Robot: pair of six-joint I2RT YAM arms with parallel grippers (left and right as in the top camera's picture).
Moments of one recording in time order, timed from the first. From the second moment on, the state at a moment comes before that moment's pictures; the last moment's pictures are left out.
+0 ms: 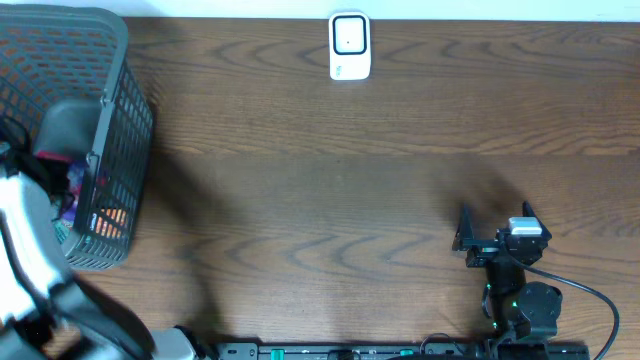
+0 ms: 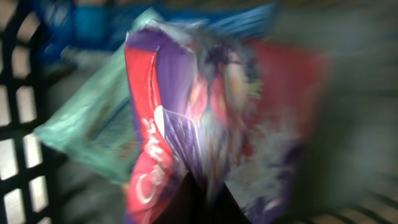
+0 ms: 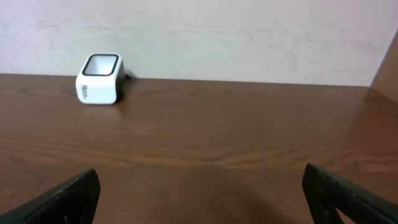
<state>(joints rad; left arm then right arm) 0.66 1.55 1.25 -0.79 -0.09 -0.77 0.01 0.01 0.01 -0.07 0.00 -0.03</state>
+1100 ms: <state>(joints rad) 0.67 1.49 1.26 -0.76 -0.06 -0.73 0.01 0.01 0.01 -0.07 0.00 -0.03</state>
